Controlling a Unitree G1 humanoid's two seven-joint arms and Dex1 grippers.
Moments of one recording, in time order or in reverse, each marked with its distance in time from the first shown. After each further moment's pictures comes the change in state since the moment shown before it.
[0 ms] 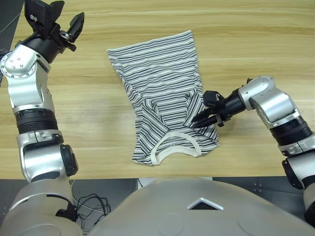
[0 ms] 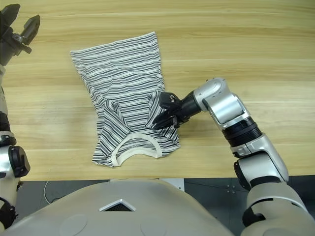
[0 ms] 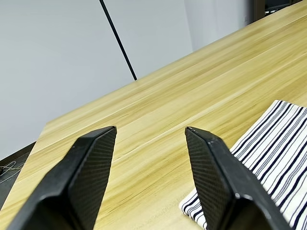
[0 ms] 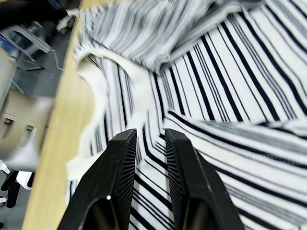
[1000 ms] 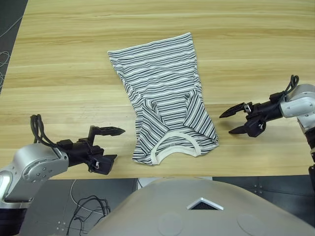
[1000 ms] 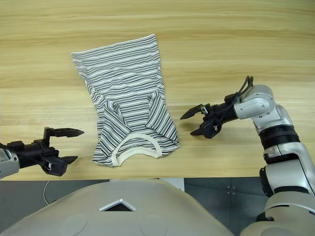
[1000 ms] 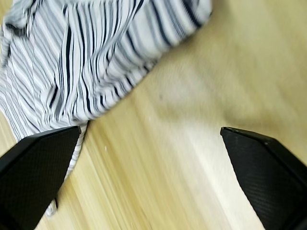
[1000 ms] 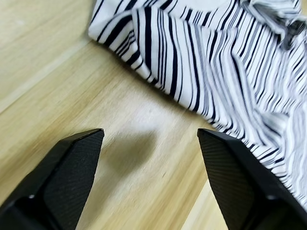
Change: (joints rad) left arm 1.060 0.362 -0.039 -0.866 0.634 -0.637 -0.200; right arm 0.064 -0.212 -0.066 0.545 -0.302 -1.766 -0.107
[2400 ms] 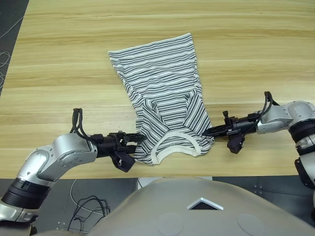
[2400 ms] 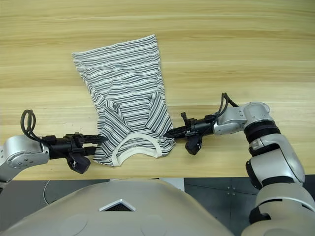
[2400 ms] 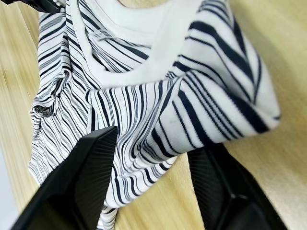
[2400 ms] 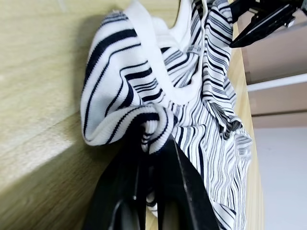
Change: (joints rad) left arm -0.309 0.008 -0.366 0.078 0.060 -0.029 0.091; right arm -0.116 0.091 0.178 0.169 -1.061 -0.377 -1.342
